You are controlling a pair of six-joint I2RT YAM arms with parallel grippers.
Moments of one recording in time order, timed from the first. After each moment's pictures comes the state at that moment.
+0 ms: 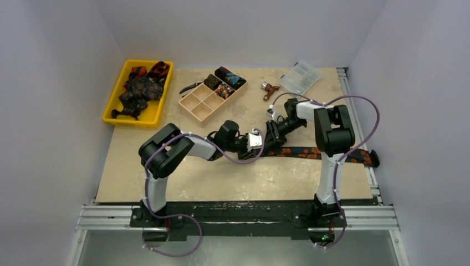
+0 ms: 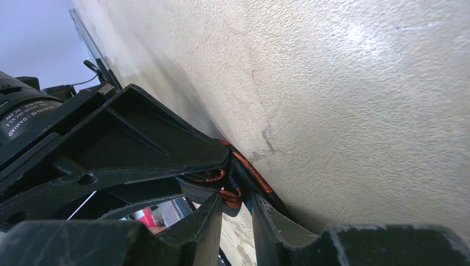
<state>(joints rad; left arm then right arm) -0.76 1.97 0.90 0.52 0.61 0.46 0.18 2.13 1.33 -0.86 -0.91 -0.13</state>
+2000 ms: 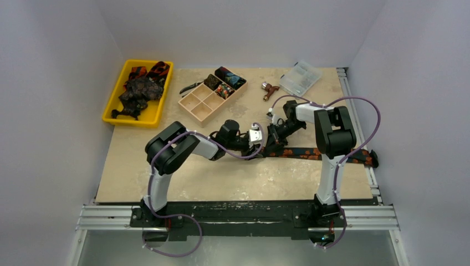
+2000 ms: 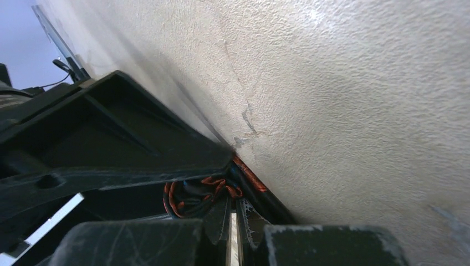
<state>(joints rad) -0.76 2.03 0.93 0.67 0.69 0.27 0.20 2.10 1.28 -0.84 -0.80 -0.10</state>
